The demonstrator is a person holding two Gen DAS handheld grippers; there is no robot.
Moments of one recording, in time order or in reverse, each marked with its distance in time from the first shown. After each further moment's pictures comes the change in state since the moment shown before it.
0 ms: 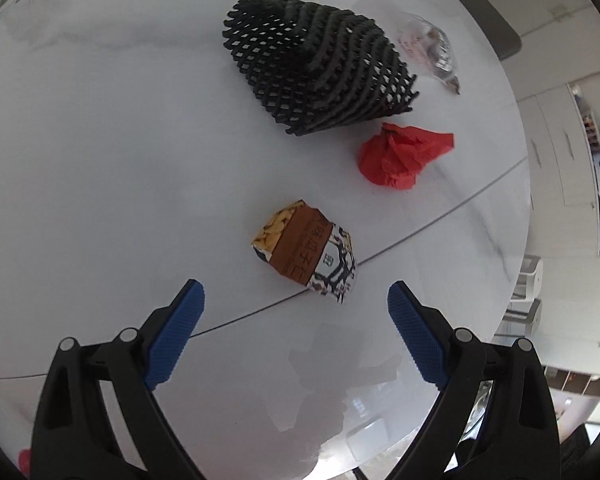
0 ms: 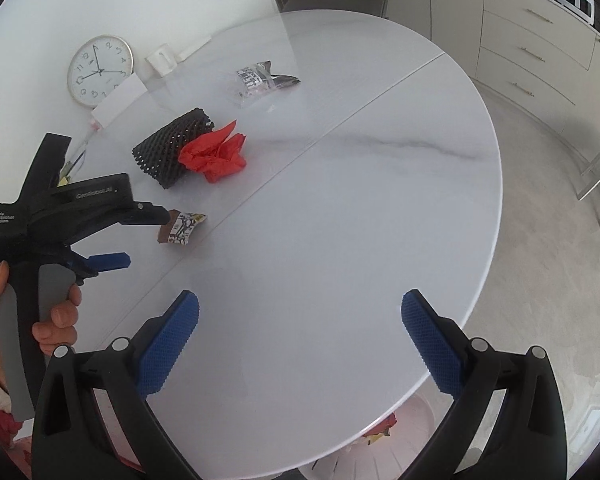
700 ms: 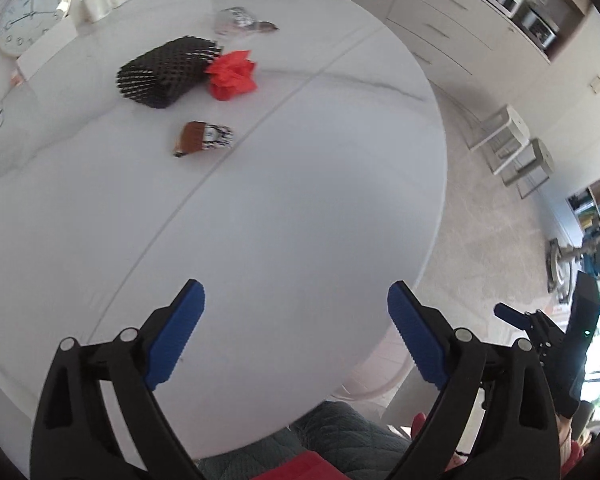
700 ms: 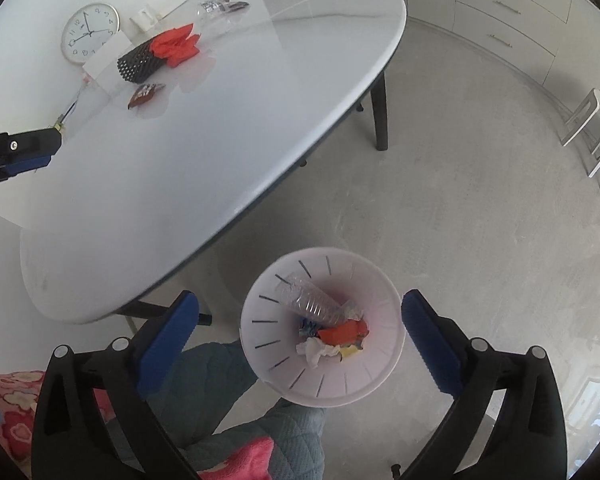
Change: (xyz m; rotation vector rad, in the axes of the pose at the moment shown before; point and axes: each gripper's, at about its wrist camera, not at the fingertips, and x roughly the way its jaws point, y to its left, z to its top) left arm -0.081 -0.036 -0.161 0.630 -0.115 0.038; right arm -0.046 -0.074 -0.166 0.045 0.113 -0.026
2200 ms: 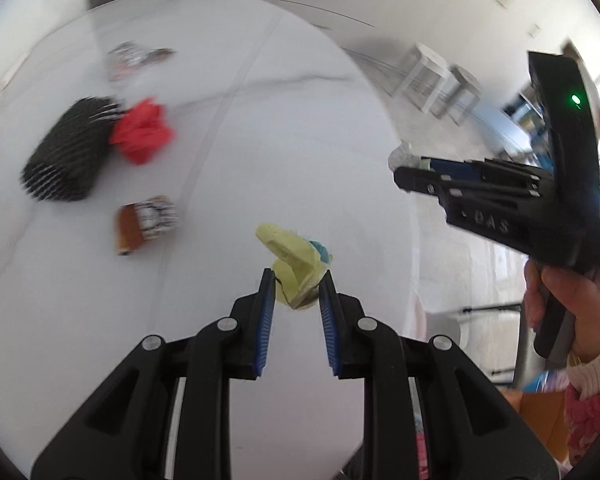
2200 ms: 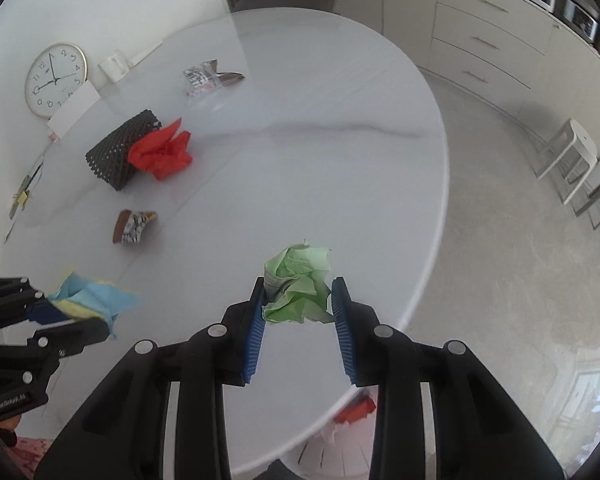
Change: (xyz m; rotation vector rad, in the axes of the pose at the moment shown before) left arm 0.026 -0.009 0.035 0.435 0.056 -0.223; right arm 0.011 0.059 0.129 0.071 -0.111 -0.143
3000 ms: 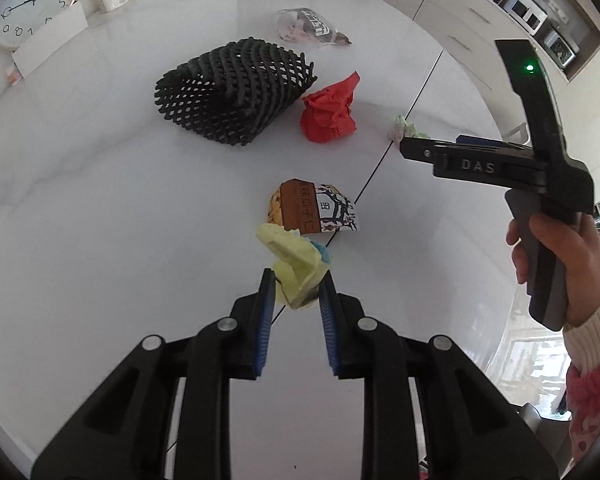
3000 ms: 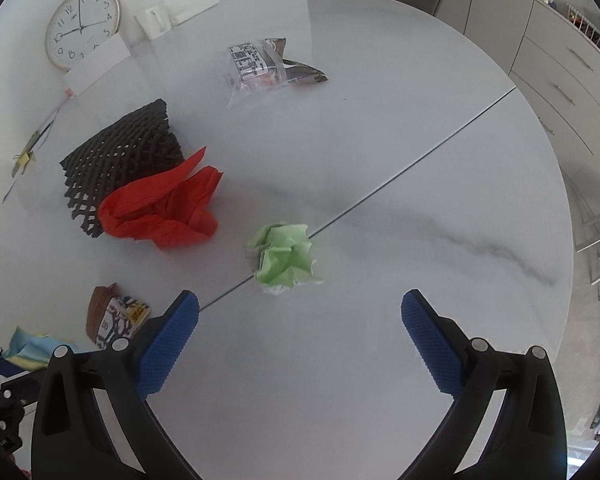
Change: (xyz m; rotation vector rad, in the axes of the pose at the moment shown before) left arm 0.000 0.118 -0.020 -0.446 -0.069 0.221; right arm 0.132 0.078 0.123 -0.261 0.066 0.092
